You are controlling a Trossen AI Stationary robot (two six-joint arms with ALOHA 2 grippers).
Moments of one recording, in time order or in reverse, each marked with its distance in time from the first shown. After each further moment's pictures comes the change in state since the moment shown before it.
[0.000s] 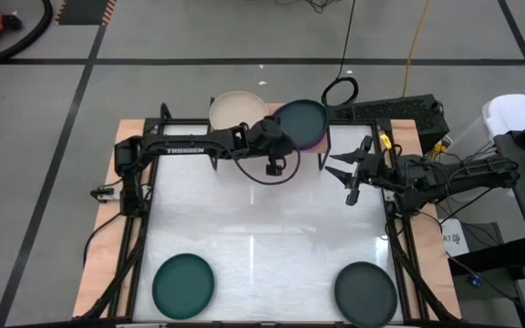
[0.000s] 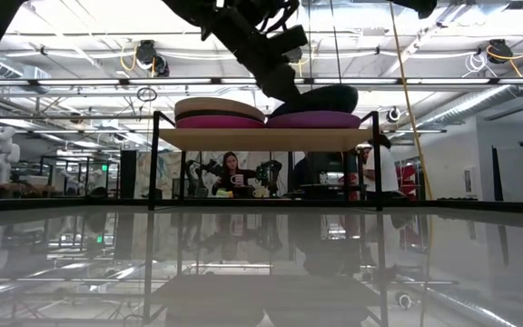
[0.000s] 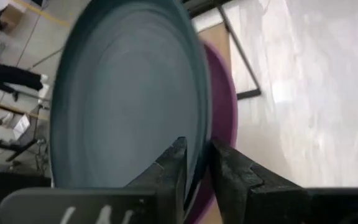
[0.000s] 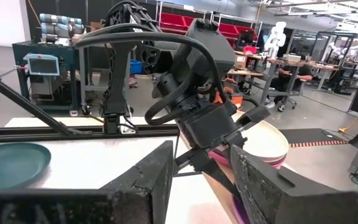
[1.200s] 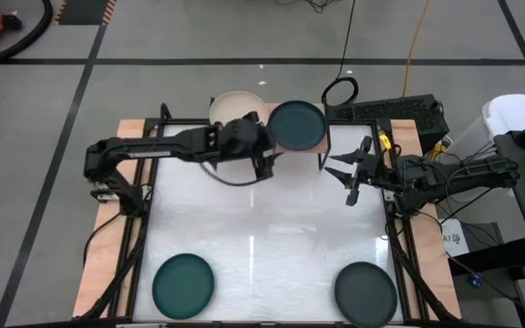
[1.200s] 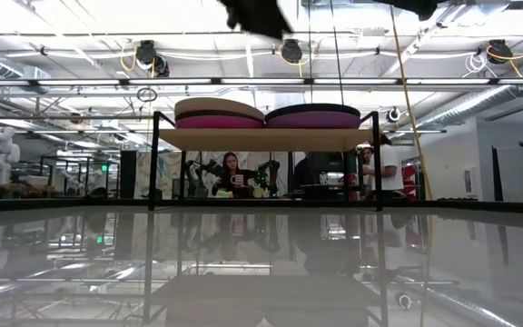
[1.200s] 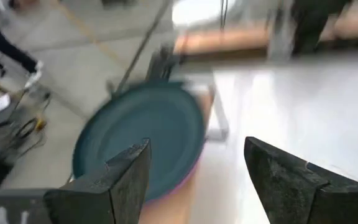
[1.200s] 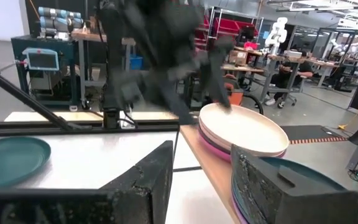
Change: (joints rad) left arm -0.110 -0.244 -0.001 -0.145 -0.055 -0.332; right arm 0.000 -0.001 0.000 -0.027 0.000 0.004
